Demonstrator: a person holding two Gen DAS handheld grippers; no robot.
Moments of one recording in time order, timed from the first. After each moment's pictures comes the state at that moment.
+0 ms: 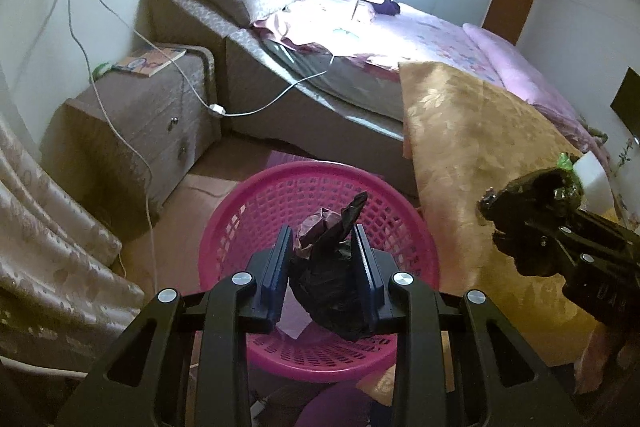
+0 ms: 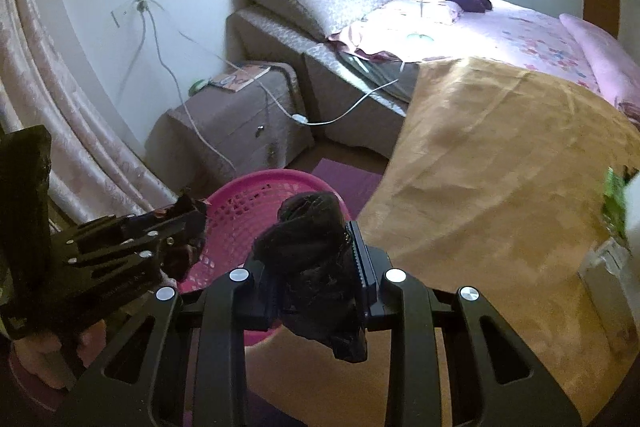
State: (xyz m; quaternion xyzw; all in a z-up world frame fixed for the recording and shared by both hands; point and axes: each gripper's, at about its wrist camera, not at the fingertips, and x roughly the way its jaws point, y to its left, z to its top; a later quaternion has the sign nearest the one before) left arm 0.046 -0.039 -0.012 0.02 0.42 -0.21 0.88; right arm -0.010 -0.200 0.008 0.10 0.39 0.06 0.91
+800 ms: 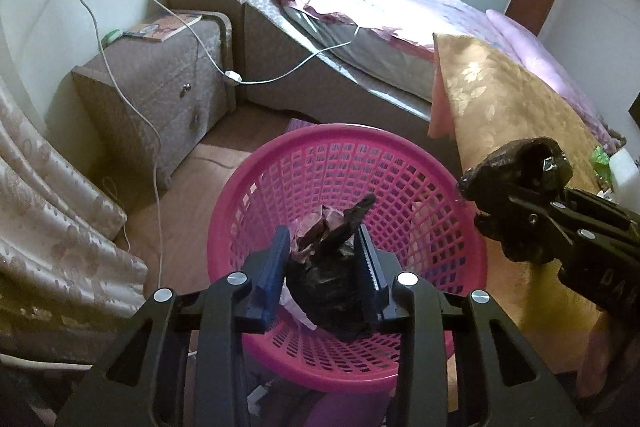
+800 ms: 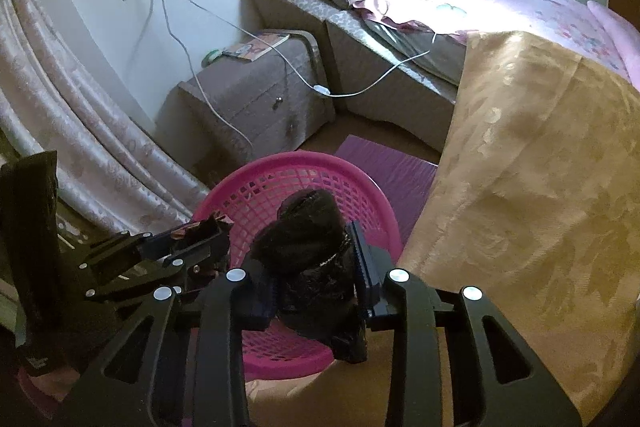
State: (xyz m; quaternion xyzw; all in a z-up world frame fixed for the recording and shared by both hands) left arm 0.065 -0.029 -0.049 0.02 0.47 -0.18 0.87; right arm 0.036 -0.184 -0.020 0.11 0.43 0.09 0.89
